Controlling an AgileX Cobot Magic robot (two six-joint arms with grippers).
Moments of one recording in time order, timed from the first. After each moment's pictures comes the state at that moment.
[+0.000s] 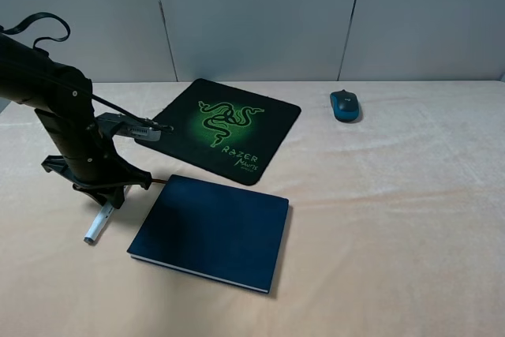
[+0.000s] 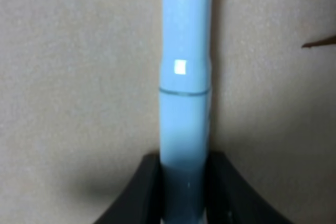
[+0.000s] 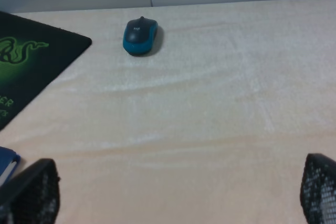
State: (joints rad) left arm -0.30 1.89 -0.89 0.13 0.50 -0.18; right arm 0.08 -0.01 -0.50 0.02 1.03 0.04
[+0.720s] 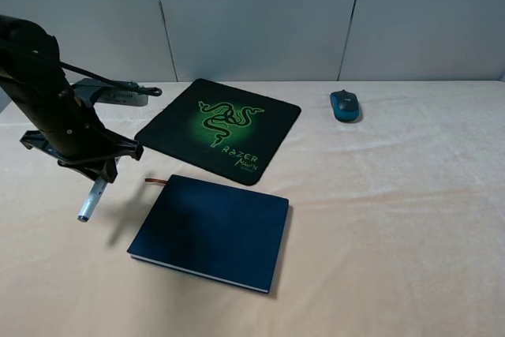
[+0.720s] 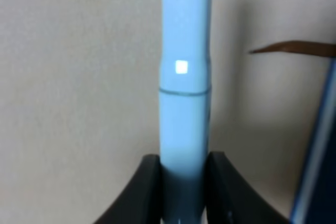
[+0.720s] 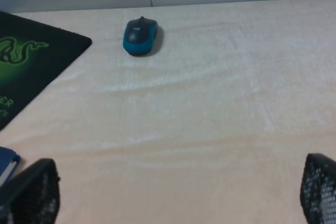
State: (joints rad) left arm -0.30 1.68 -0.89 0.10 0.58 -0.19; right arm 0.08 -0.01 -0.50 0.02 1.03 0.04
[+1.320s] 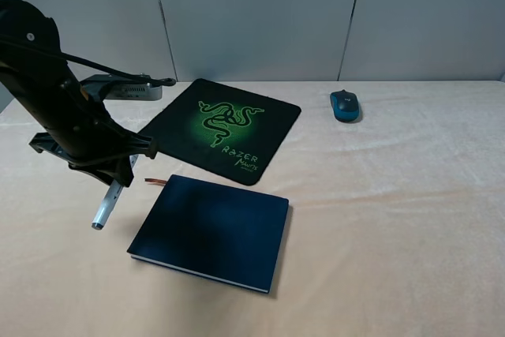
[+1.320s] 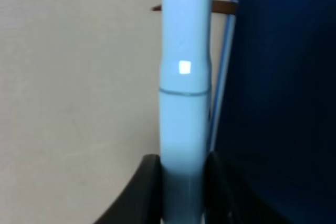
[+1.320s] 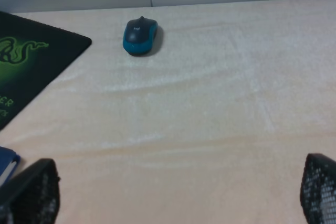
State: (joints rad) left arm -0.40 1.61 -0.89 -0.01 0.65 -0.19; right arm 0.08 -0.01 -0.50 0.02 1.03 0.04
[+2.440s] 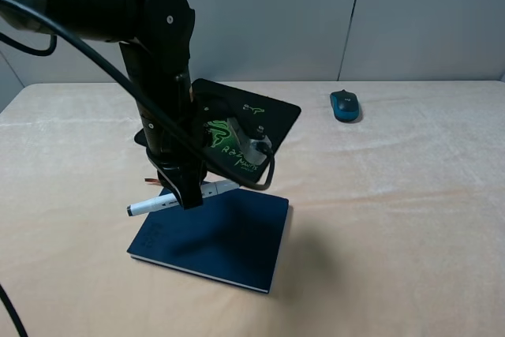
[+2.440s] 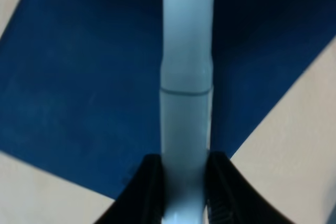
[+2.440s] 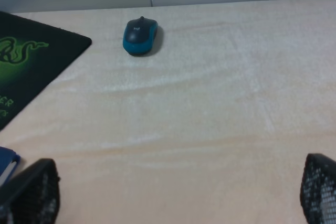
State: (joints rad) left arm -0.73 1.83 -1.24 -0.03 0.99 0.58; right arm 0.08 -0.01 -0.50 0.02 1.03 0.04
